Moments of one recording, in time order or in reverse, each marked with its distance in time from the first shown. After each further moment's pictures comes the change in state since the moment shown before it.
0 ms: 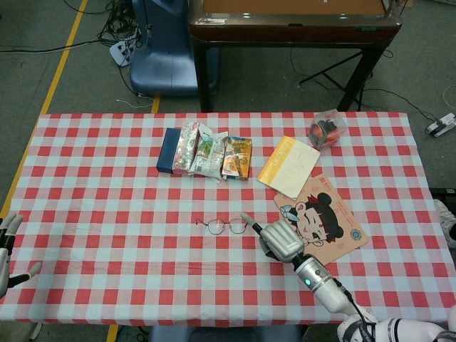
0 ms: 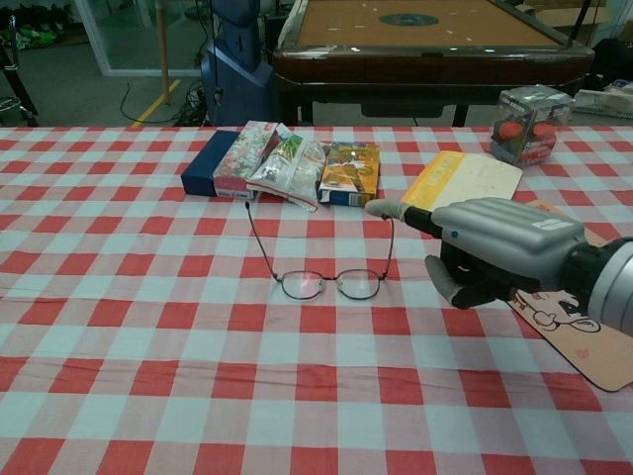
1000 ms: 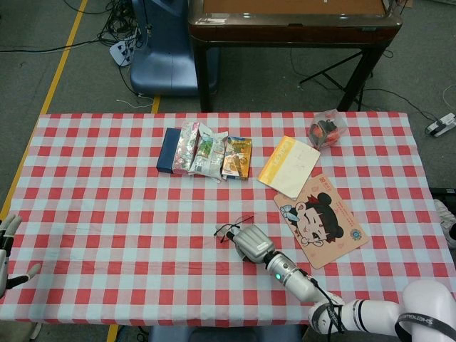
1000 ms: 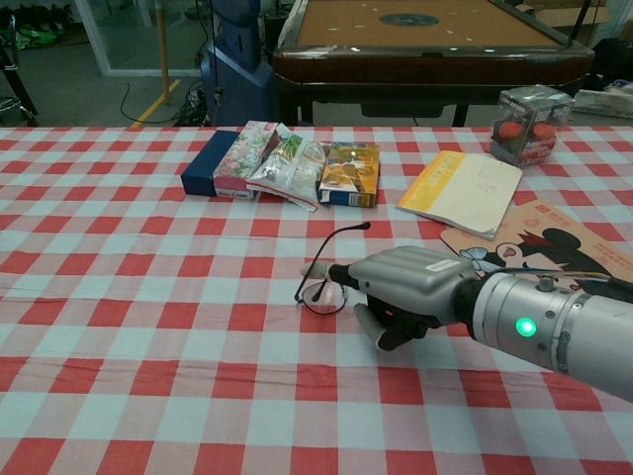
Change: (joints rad) left arm 0.005 -0.003 0.002 0.021 0.000 -0.014 -0.036; right arm 0.179 -0.161 -0.001 0.144 0.189 -0.182 -0.062
